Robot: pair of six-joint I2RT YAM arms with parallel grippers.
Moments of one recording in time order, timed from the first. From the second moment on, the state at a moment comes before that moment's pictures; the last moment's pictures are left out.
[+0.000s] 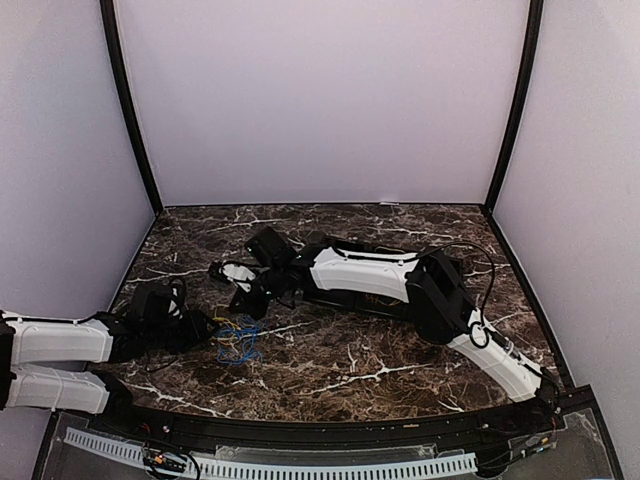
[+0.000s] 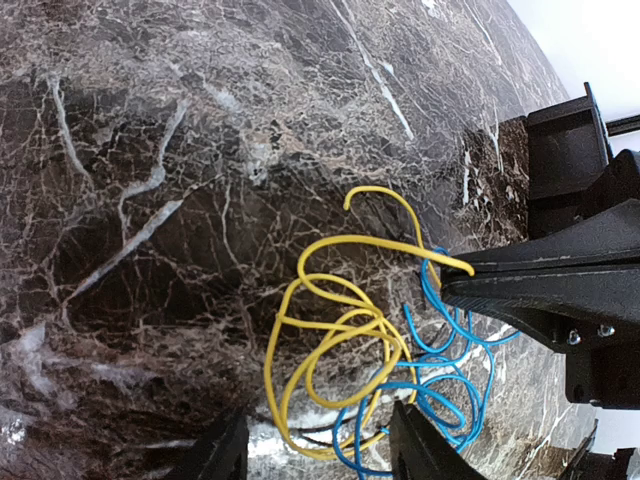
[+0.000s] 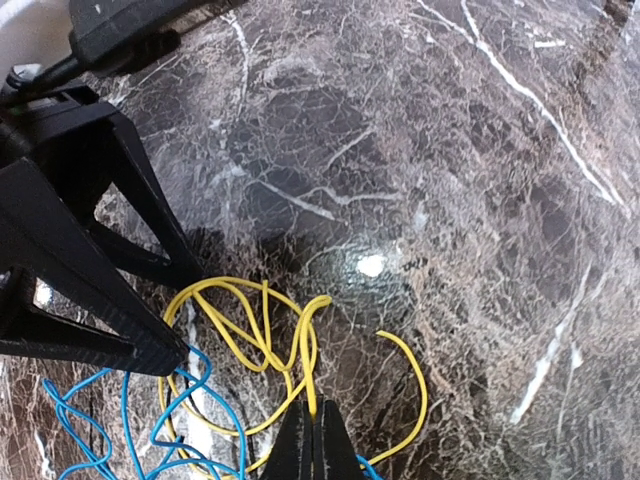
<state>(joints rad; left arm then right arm) -0.47 1.06 0.23 0.07 0.10 -0.85 1.04 2.64 2.32 -0.44 -0.44 -0.23</state>
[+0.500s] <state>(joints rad) -0.47 1.10 0.21 0.17 0.09 -0.82 1.04 2.28 2.27 -0.47 -0.54 -0.21</state>
